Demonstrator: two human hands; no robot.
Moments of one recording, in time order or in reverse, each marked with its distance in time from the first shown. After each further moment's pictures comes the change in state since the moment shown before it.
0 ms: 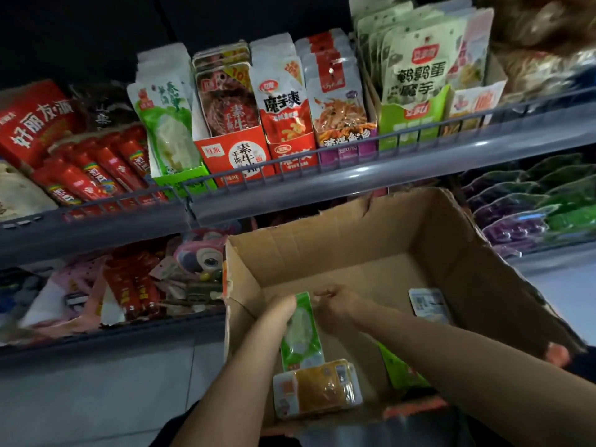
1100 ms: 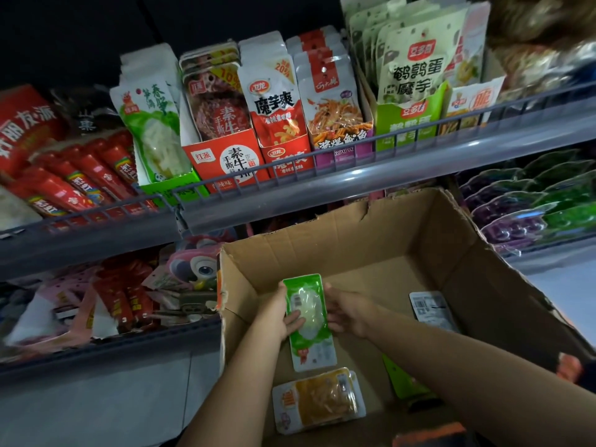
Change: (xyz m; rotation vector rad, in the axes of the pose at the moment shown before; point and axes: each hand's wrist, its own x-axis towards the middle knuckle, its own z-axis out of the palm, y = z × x) left_hand -0.012 0.014 -0.007 -0.548 -0.089 -0.146; right_hand 0.002 -0.002 -0.001 0.667 -0.028 0.296
